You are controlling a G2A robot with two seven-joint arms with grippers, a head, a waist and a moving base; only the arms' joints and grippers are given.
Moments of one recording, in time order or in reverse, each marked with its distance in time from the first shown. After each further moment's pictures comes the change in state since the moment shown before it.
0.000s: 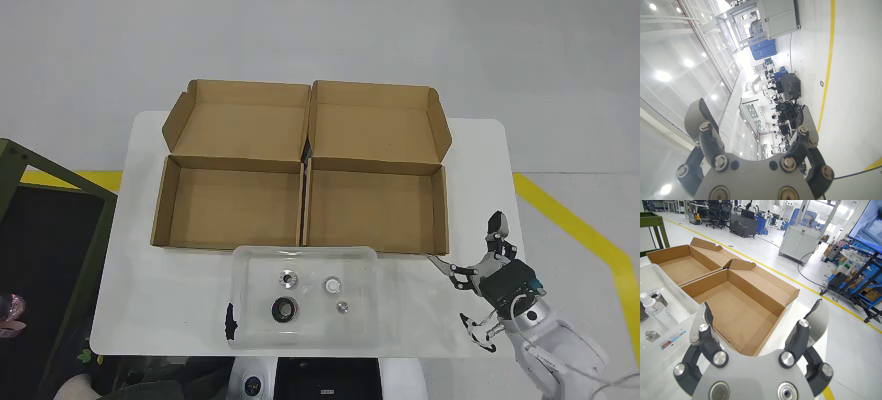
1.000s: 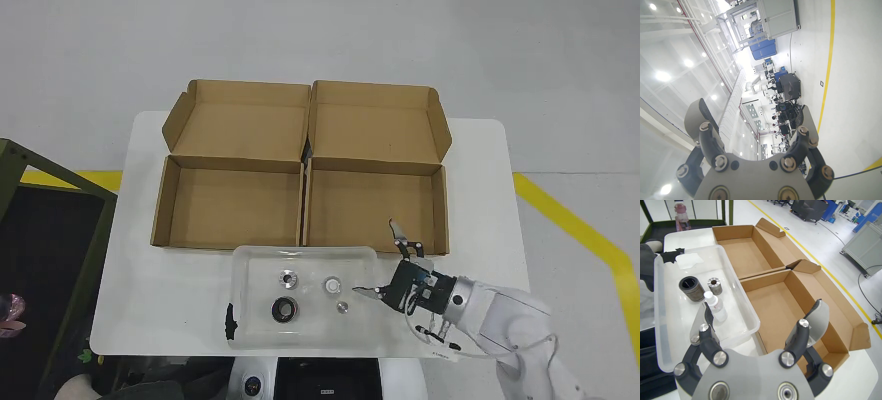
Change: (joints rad) left arm 0.000 0.000 0.000 0.000 0.000 0.000 0.000; right arm 0.251 0.022 -0.326 -0.064 0.007 -0.329 0.493
